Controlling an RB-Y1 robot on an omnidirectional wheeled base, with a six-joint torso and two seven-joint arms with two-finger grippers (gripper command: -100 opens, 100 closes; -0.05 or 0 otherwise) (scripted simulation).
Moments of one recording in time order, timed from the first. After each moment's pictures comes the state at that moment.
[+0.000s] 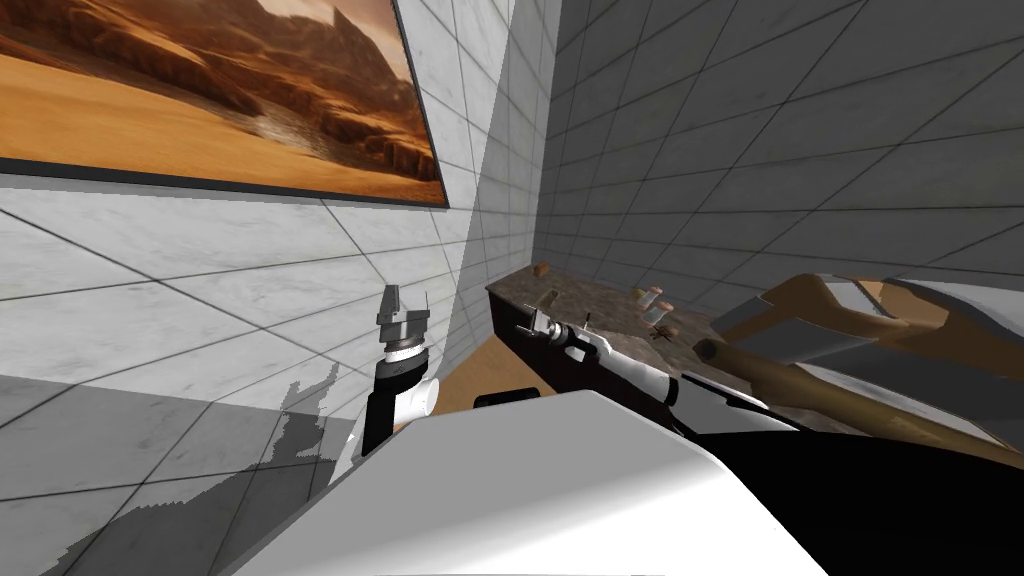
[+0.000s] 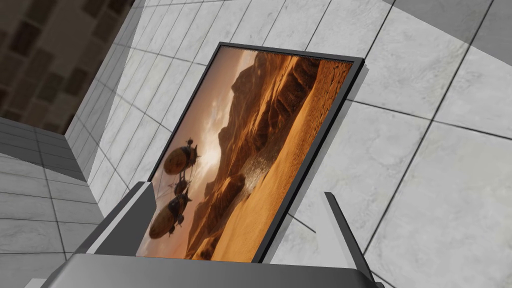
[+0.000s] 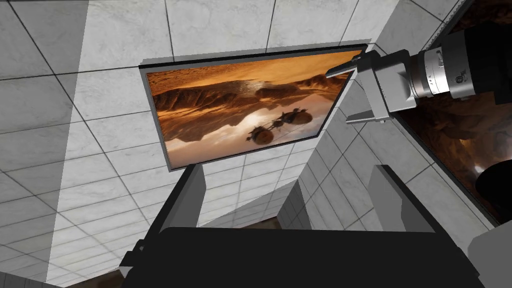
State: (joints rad) left arm 0.45 0.02 -0.04 -2.31 -0.05 -0.51 0.03; right arm -0.18 -0.87 0.68 -1.65 -0.02 -0.90 0.95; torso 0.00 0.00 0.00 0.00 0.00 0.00
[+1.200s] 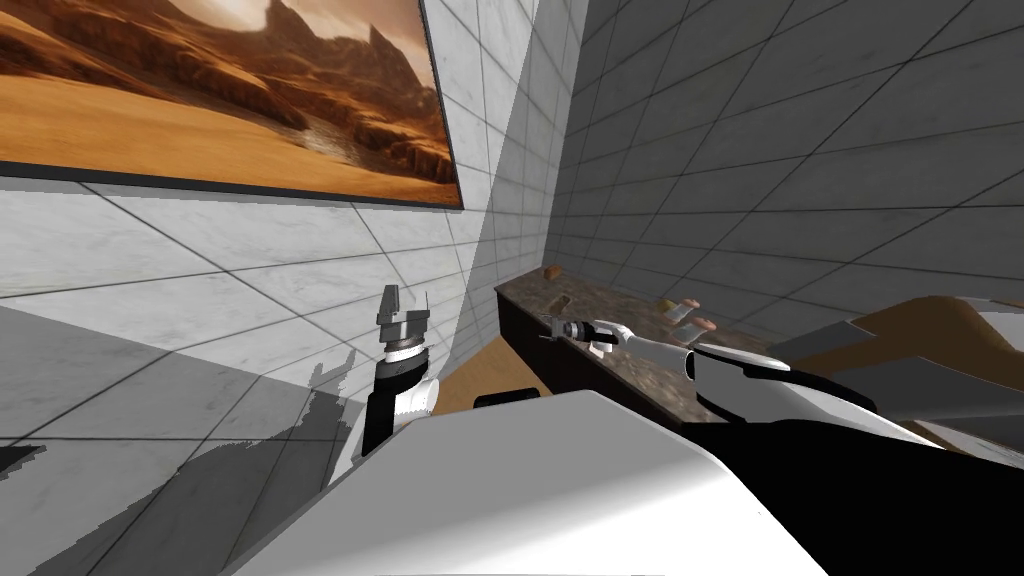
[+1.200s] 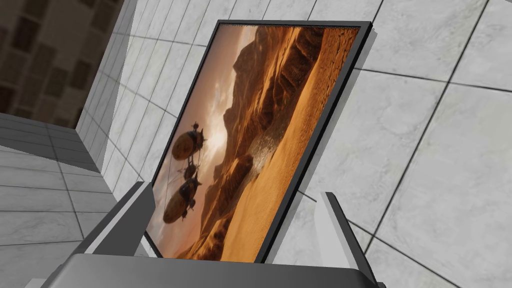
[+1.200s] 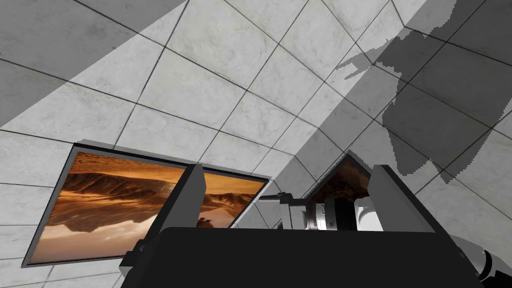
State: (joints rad) left arm 0.45 0.02 -0.04 -2.31 -0.05 -0.51 0.03; right arm -0.39 -1.11 0.95 -1.28 0.04 -0.98 1.28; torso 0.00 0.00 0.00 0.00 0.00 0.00
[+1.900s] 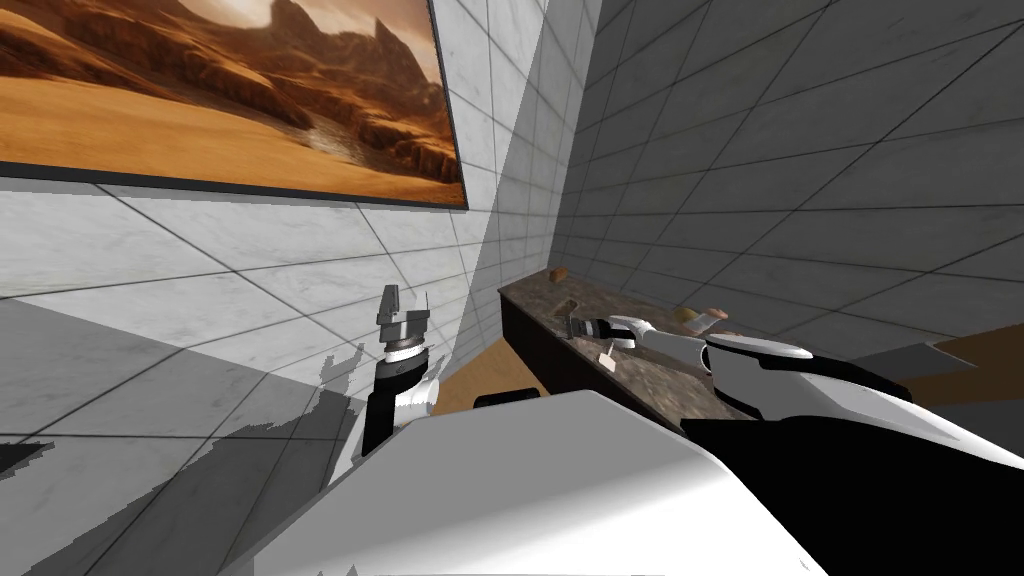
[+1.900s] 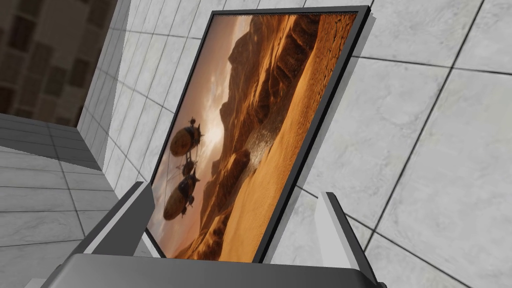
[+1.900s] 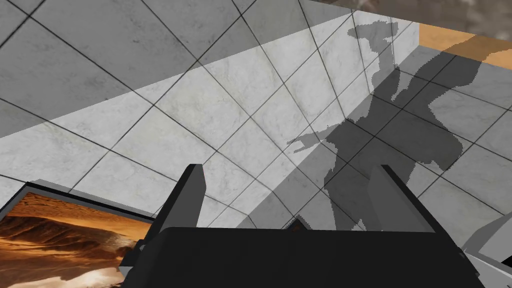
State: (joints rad) left arm 0.45 0.02 -0.04 -2.31 -0.05 -0.51 0.03; right arm -0.47 -1.22 1.08 -1.09 0.07 -1.00 1.42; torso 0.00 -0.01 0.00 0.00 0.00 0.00
